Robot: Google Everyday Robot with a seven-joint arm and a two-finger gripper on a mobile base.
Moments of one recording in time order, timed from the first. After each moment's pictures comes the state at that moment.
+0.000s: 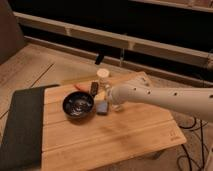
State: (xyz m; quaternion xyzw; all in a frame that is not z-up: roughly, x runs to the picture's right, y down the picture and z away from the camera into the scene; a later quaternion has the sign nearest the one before) arm -0.007 0.067 0.780 -0.27 -0.04 0.75 0.60
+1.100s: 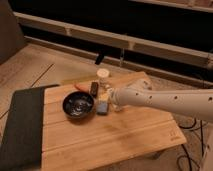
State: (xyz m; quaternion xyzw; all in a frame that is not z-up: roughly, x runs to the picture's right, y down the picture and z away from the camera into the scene) arm 0.027 0.078 0.810 -0.23 -0.04 0.77 0.59
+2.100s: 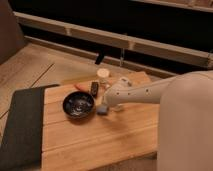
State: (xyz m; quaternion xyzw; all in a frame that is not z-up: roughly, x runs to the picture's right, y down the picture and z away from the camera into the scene) arm 0.004 0.108 0.872 -0.21 0.07 0.74 0.63
